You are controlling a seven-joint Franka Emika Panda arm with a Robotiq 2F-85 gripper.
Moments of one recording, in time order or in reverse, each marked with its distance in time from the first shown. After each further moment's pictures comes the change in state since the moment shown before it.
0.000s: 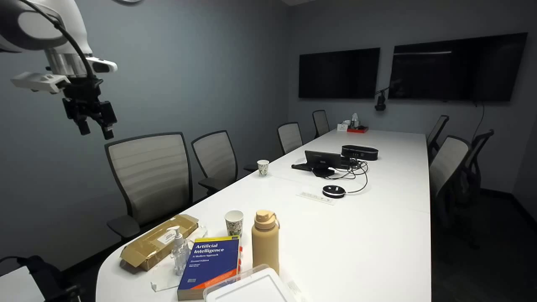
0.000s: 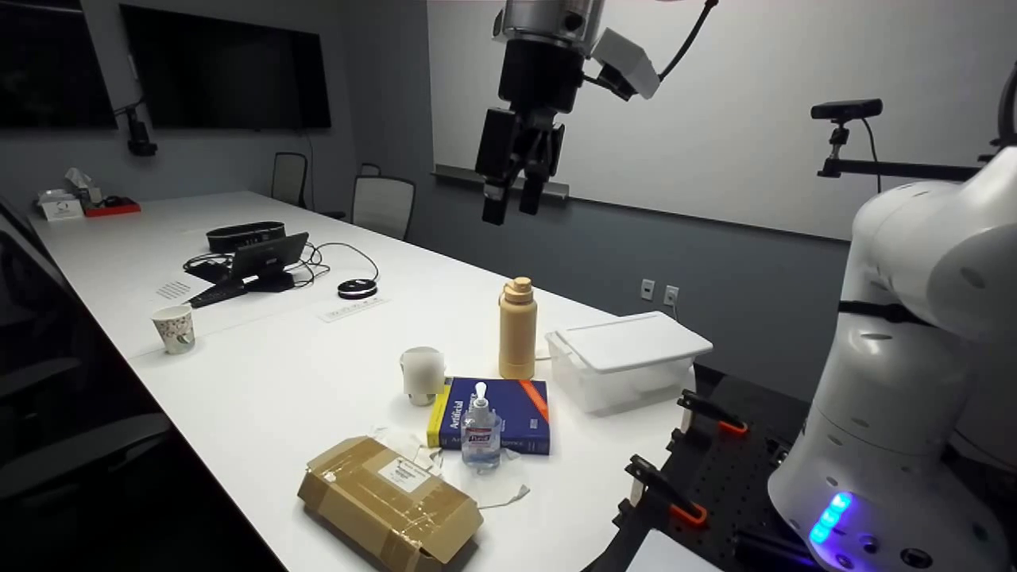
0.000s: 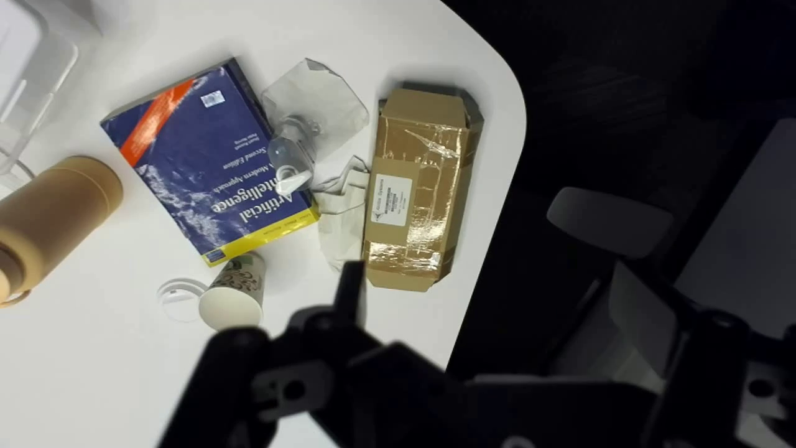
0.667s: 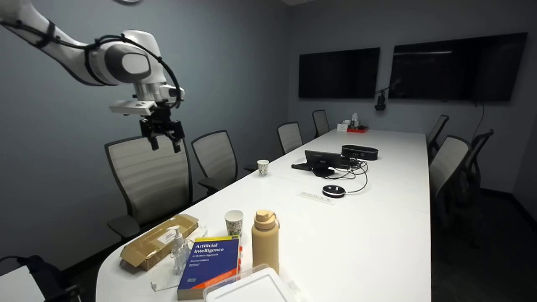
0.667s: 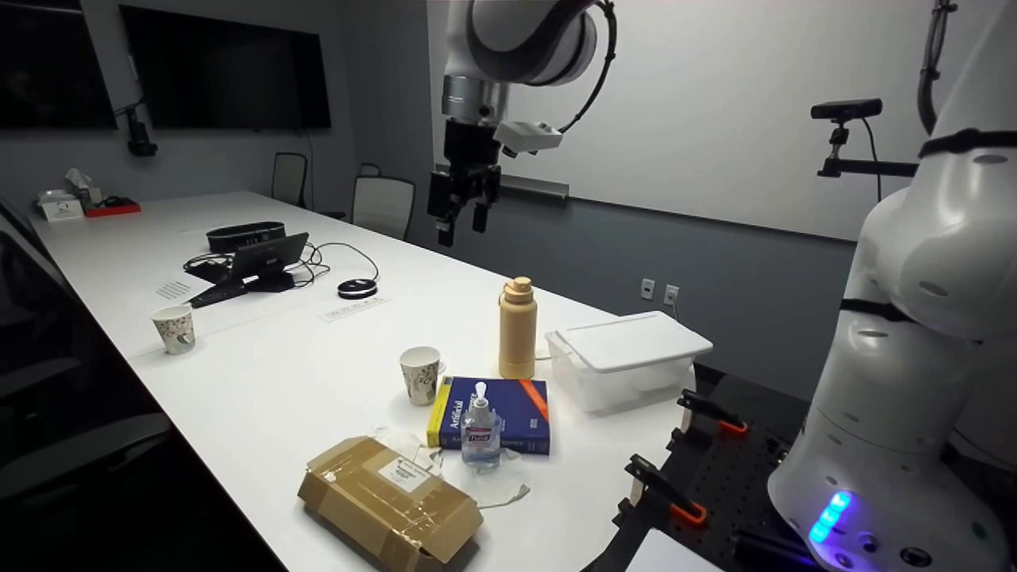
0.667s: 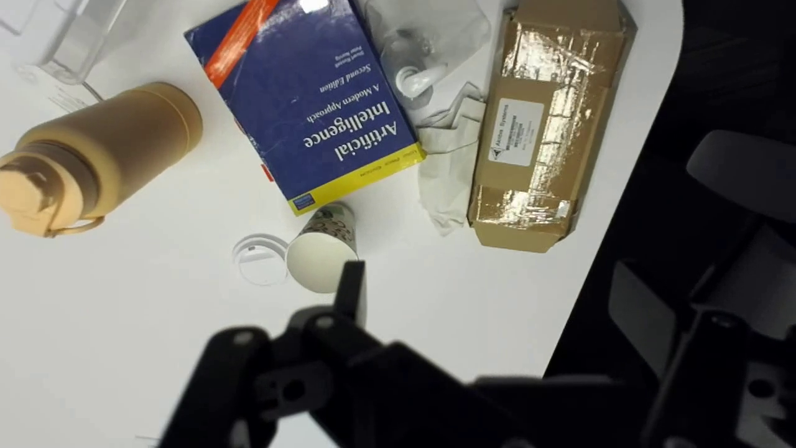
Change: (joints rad) arm -0.133 0.474 -0.091 0.248 -0.174 0.187 -0.100
